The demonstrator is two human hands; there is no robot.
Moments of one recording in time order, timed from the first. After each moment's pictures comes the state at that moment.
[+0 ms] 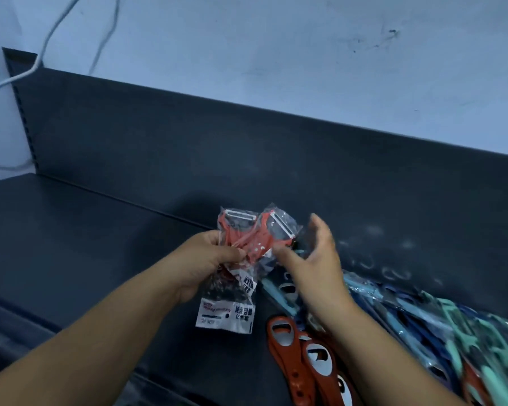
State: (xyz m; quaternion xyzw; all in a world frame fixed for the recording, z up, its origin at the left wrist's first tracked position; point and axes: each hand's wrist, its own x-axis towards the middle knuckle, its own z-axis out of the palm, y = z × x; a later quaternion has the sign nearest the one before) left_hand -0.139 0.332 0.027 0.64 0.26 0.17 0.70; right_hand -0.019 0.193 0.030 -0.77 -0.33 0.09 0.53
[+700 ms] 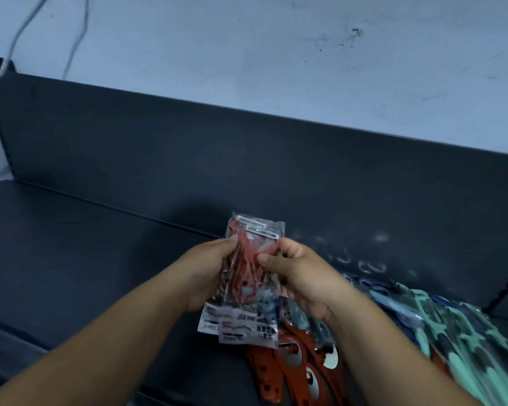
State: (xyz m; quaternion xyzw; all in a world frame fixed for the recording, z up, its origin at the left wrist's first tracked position) left_hand -0.103 0.292 0.027 0.60 0.27 0.13 0.75; right_hand 0.009 0.169 0.036 -0.57 -0.30 0.44 0.63
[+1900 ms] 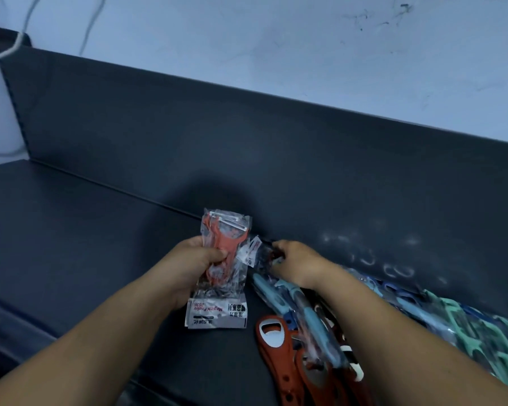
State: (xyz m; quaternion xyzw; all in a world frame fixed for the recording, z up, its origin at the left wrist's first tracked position) left_hand -0.126 0.335 0.002 0.56 0.36 0.19 0.73; right_hand 0.056 0.236 0.000 -0.88 -0.41 0.19 0.13
